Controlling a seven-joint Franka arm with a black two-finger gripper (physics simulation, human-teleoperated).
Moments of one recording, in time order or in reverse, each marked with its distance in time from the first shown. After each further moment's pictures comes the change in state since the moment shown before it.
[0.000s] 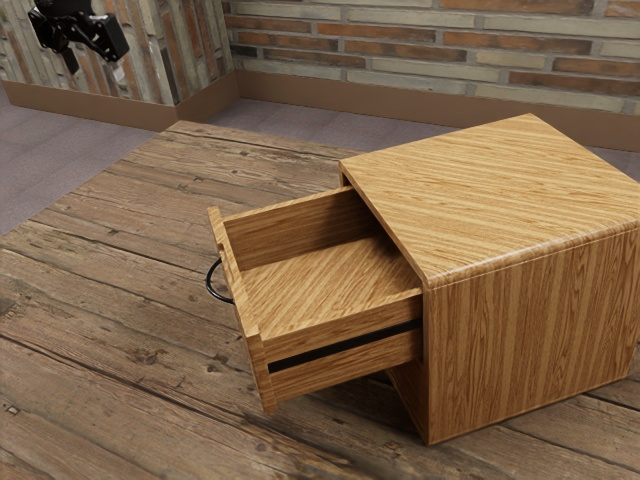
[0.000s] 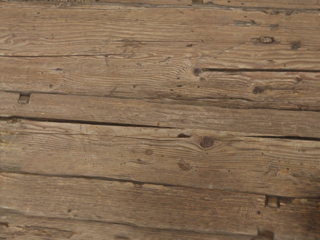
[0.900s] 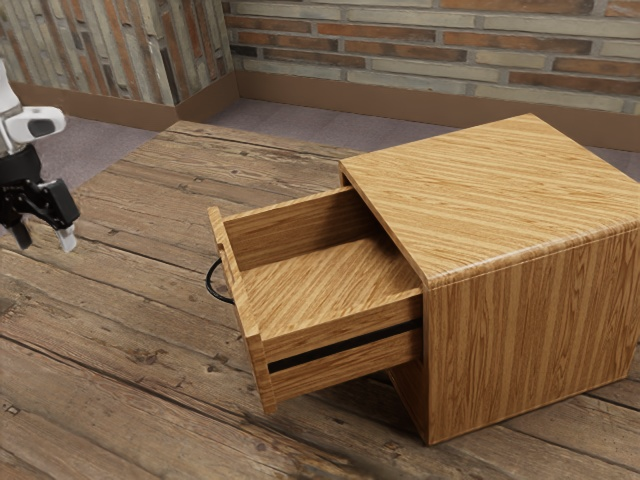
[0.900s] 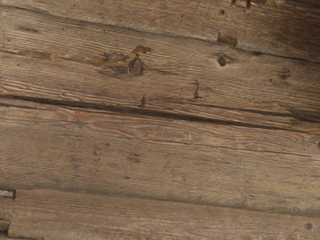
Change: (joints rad) arm 0.043 -0.633 -0.100 -1.030 0.079 0.143 -0.135
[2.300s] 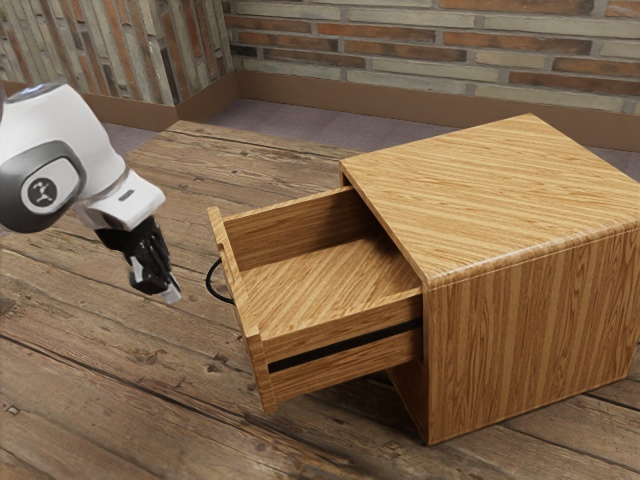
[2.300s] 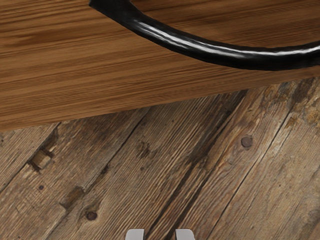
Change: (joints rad) arm -0.223 -0.056 -0.089 -0.334 -0.082 0.521 0.806
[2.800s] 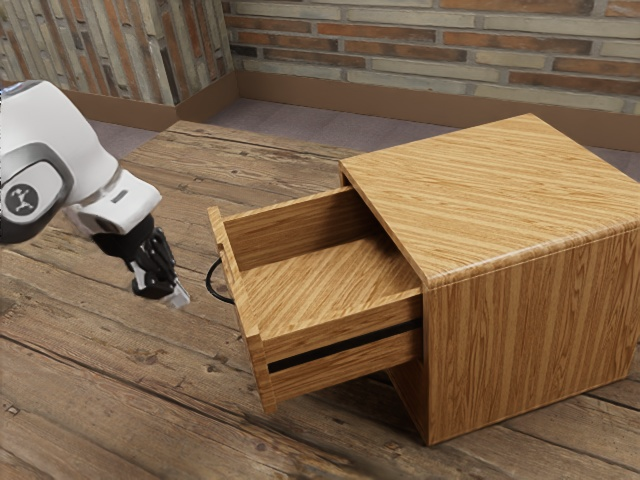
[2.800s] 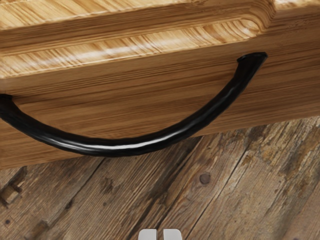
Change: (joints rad) arm 0.028 -0.123 -0.116 -0.057 -0.096 -0.009 -0.049
